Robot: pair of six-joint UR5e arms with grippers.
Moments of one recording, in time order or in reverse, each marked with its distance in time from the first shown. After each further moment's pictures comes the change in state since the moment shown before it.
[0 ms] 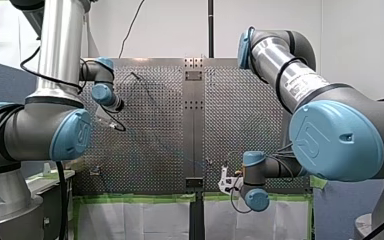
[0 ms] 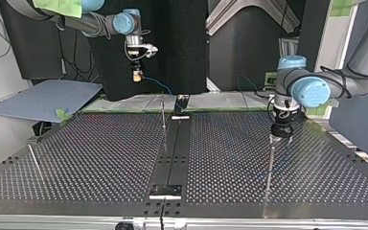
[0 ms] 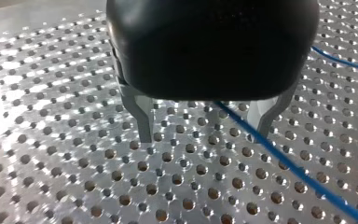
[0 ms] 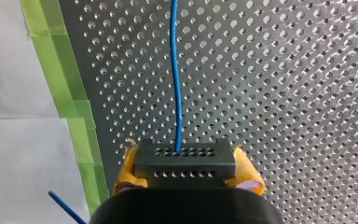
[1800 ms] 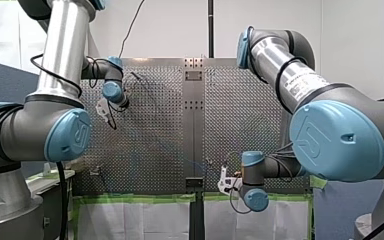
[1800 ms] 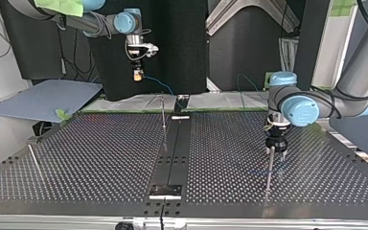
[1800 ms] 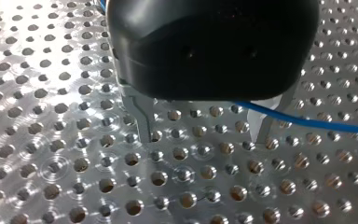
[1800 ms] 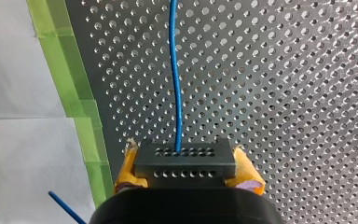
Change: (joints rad) left arm -0.066 -0.096 0.175 -0.069 -0.094 0.534; right arm 0.009 -0.001 0.001 0.014 0.014 0.011
